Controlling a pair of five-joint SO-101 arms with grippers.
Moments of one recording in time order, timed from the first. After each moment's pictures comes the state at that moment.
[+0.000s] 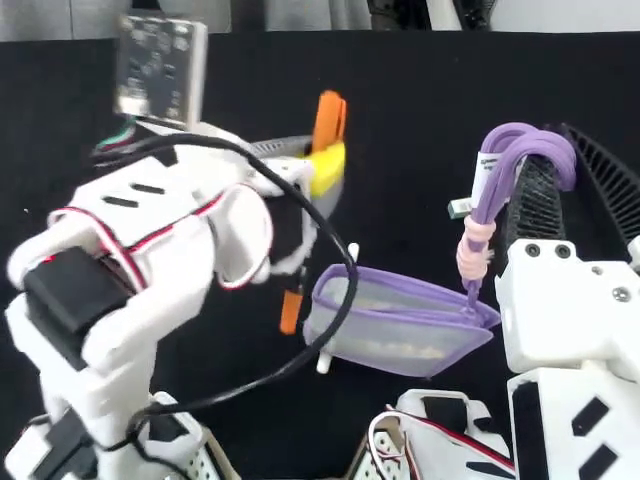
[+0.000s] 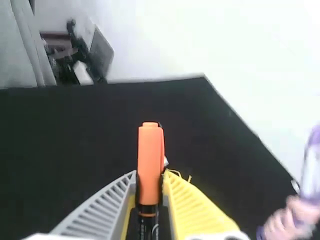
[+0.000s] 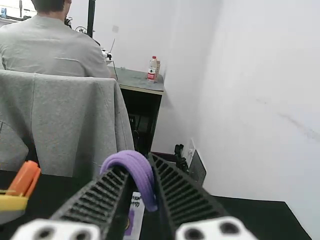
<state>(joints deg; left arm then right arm) 36.1 -22.3 -41.7 93.8 22.7 4.0 -36.6 -52.9 97.5 9.3</state>
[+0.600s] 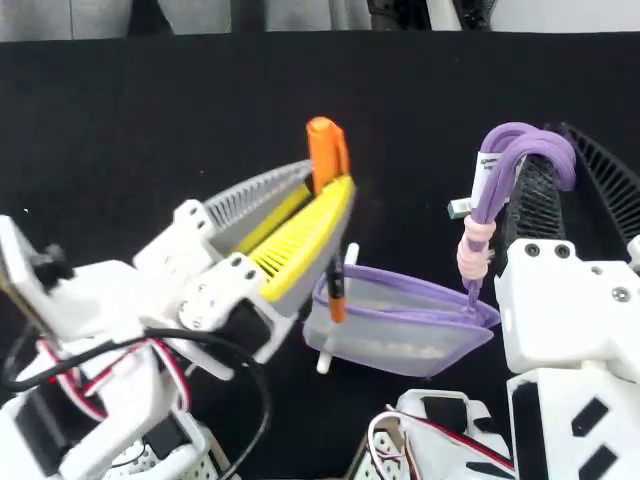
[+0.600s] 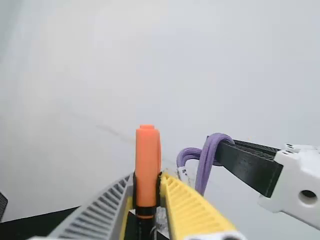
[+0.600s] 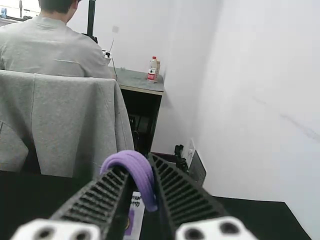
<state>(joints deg) 45.4 -68.7 24.0 34.4 19.1 4.0 -36.6 -52.9 97.5 9.3</state>
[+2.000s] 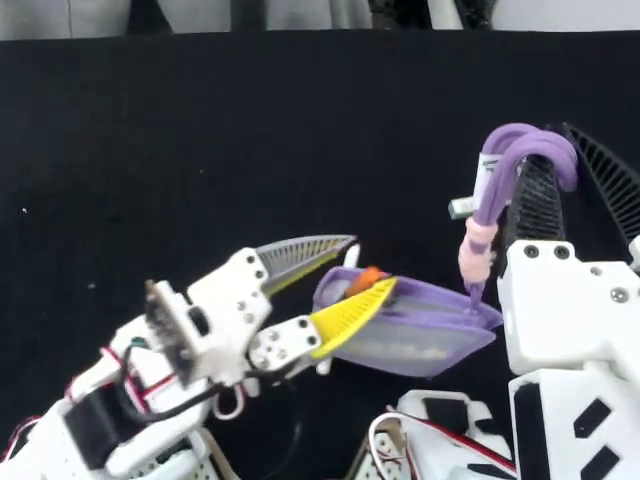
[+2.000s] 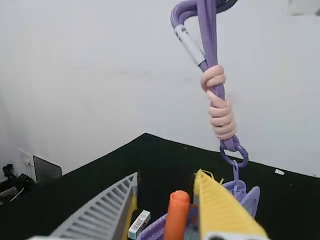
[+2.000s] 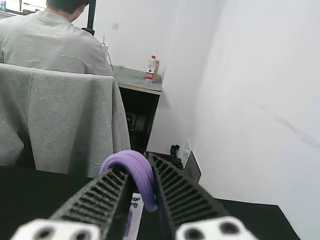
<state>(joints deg) 48.9 -80.6 48.3 36.8 -1.5 4.0 -36.6 -52.9 97.5 11.6</state>
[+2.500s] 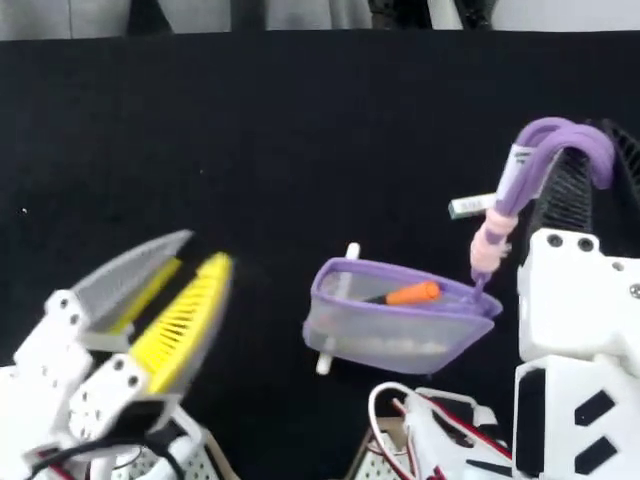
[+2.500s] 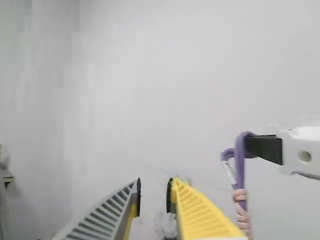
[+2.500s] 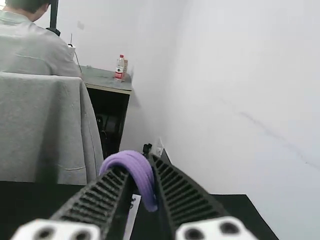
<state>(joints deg) 35.5 -96.3 33.7 46.6 7.2 11.8 -36.6 -52.9 95.9 11.6</state>
